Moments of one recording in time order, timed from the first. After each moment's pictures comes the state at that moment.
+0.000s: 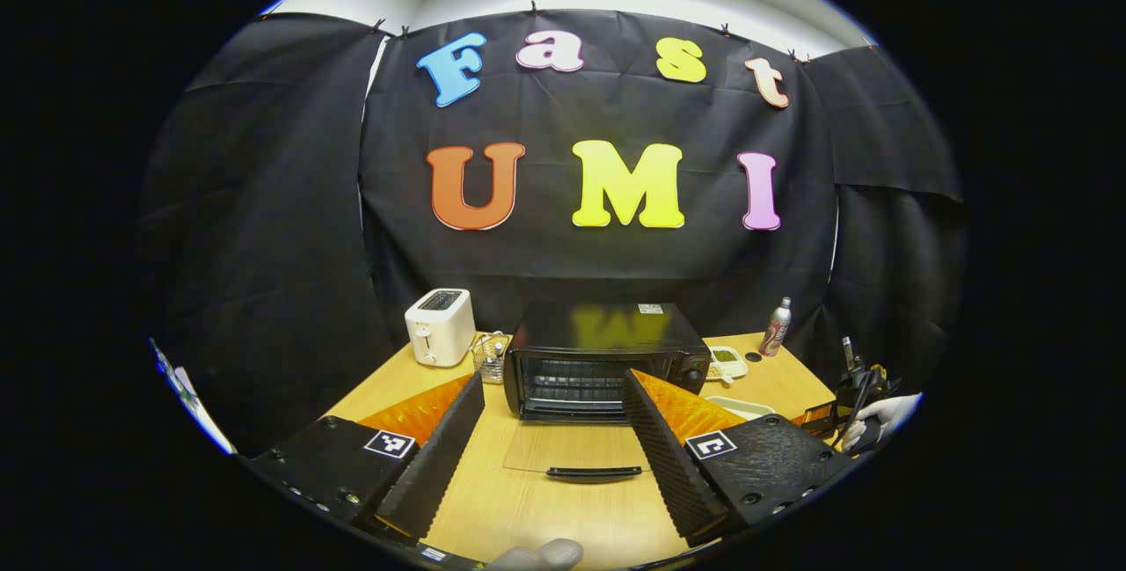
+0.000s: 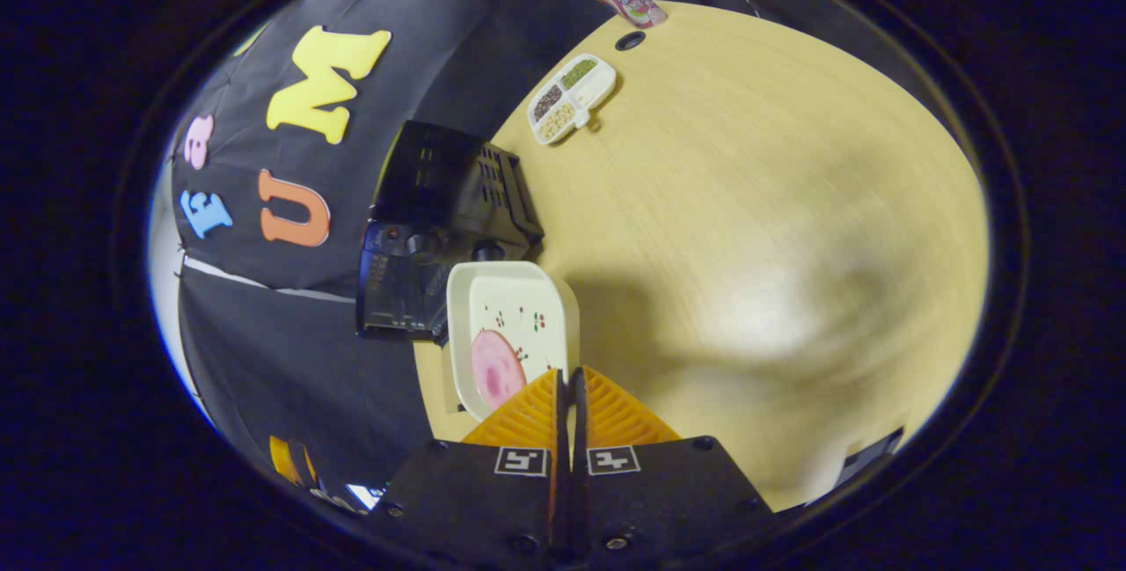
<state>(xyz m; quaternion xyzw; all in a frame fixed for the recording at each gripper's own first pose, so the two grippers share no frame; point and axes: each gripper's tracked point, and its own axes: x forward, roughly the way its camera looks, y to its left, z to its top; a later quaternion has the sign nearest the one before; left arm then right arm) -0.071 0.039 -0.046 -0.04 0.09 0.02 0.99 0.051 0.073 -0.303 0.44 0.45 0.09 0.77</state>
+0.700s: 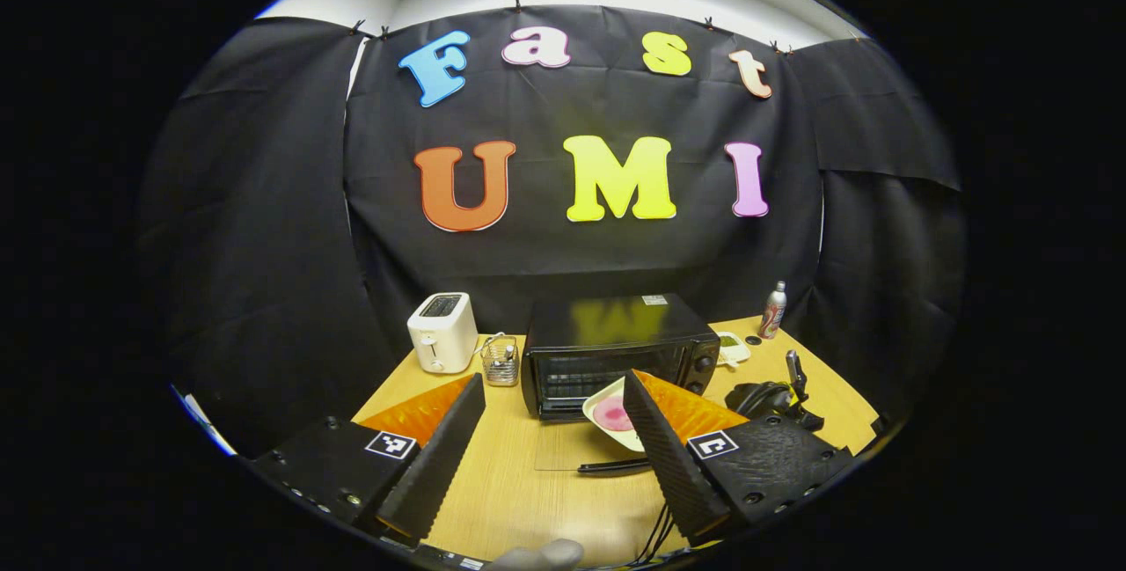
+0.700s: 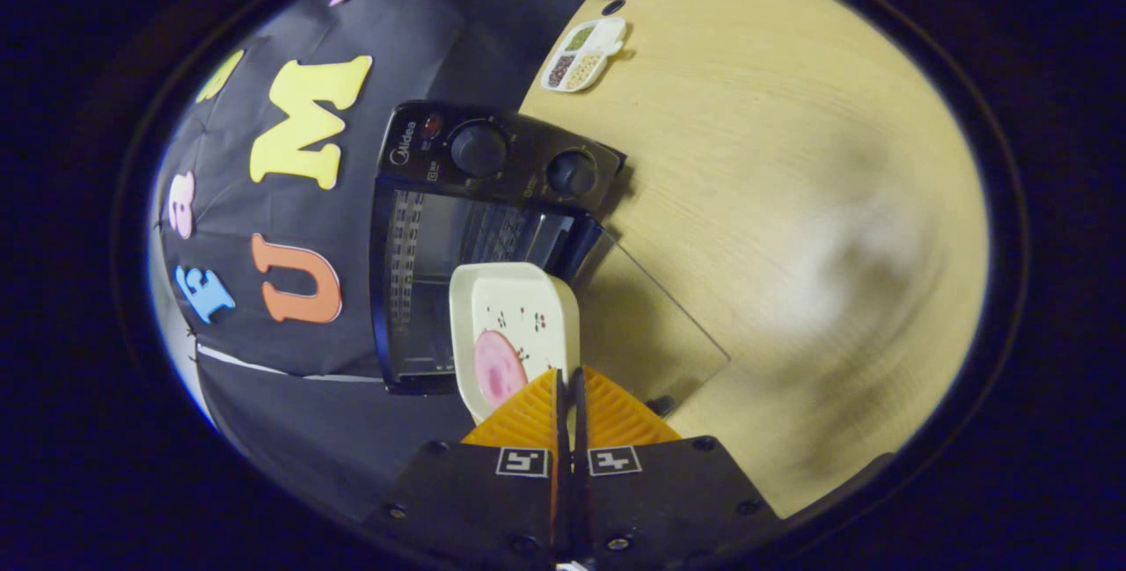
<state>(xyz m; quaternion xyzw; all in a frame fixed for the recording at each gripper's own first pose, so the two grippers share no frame) -0.075 0.074 -0.048 -0.02 0.11 -0.01 0.99 0.119 0.256 -0.324 0.56 0.37 0.01 0.74</state>
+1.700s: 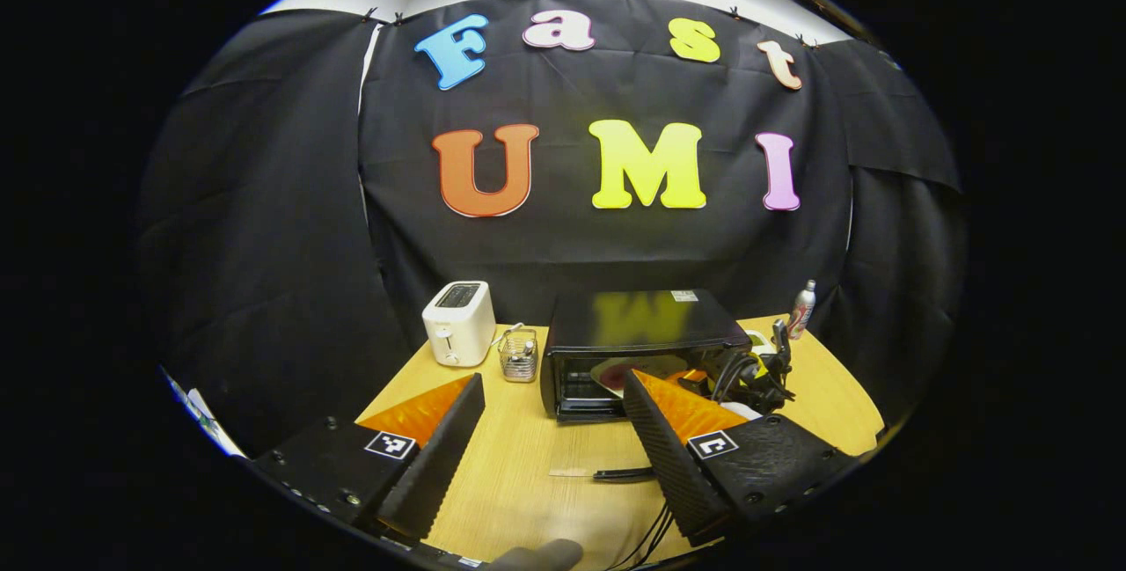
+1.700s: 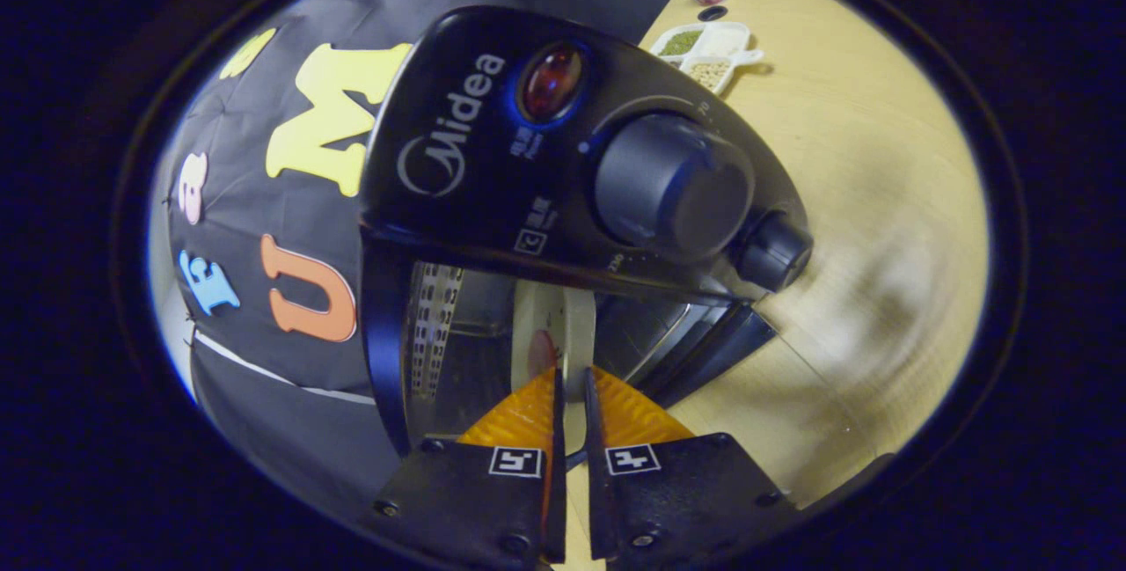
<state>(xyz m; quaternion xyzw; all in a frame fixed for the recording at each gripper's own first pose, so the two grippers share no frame) -0.041 0.094 -0.057 -0.03 0.14 0.03 0.99 0.247 0.268 -0.302 0.54 0.30 0.04 0.79</state>
